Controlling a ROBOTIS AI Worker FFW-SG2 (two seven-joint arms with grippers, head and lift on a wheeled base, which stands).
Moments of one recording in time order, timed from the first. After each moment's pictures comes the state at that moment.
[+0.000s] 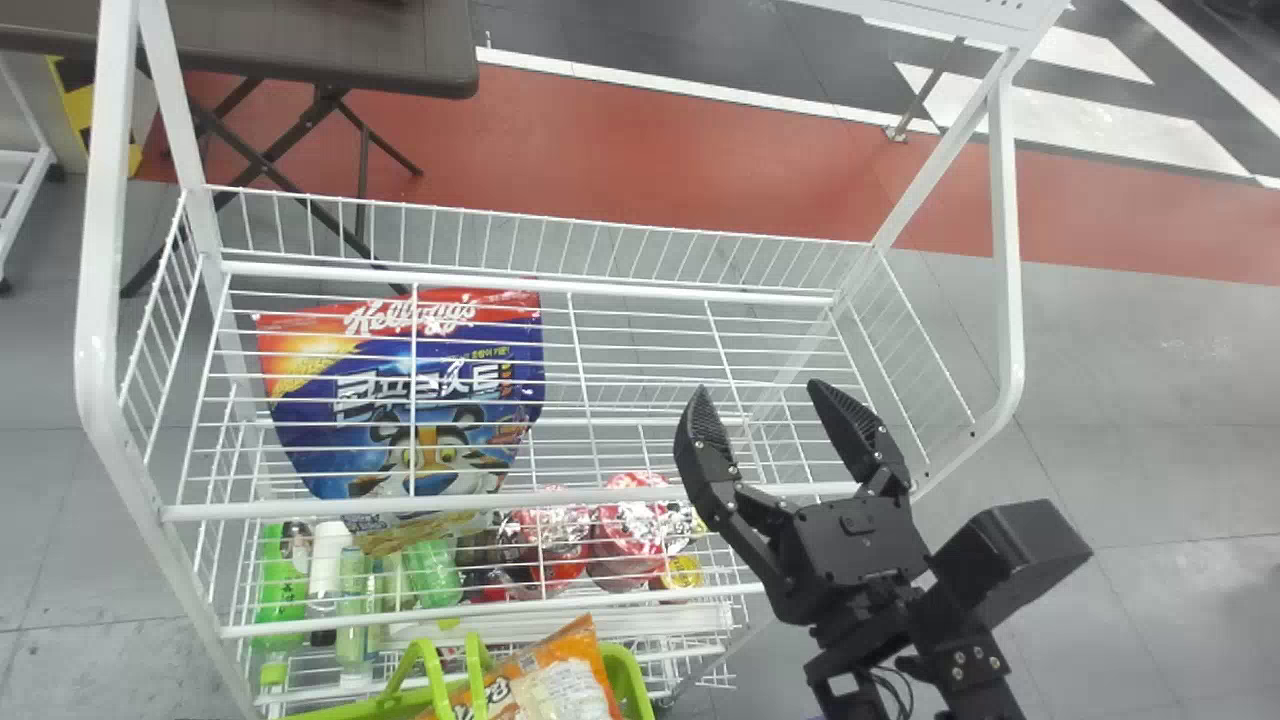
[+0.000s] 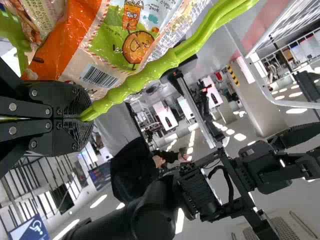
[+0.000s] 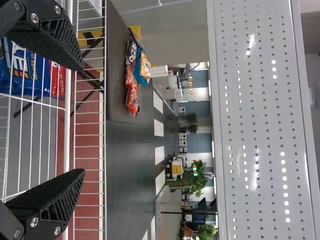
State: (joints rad) left arm 0.59 0.04 -0.14 -1.92 0.00 0.85 -1.48; right arm 0.81 -0.04 -0.07 -2.34 -0.12 0.00 0.12
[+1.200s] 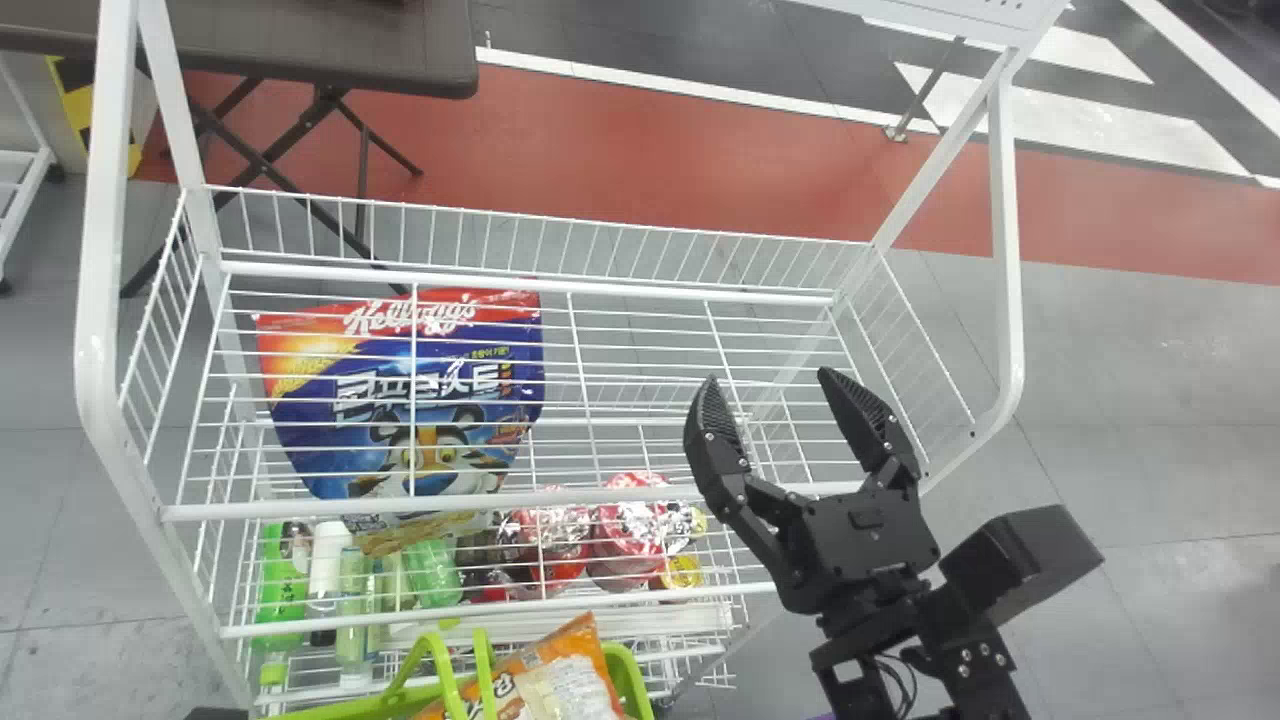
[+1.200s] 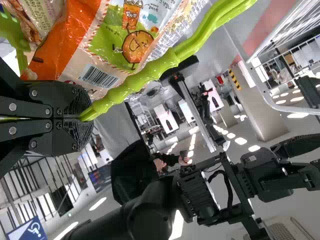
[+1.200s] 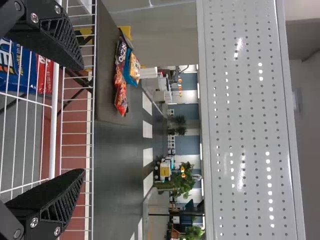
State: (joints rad) left arm 0.57 0.03 -0.16 -1.91 0.00 0.87 -1.45; right arm 0.78 -0.08 -0.08 -2.29 -0.14 -0.08 0.12
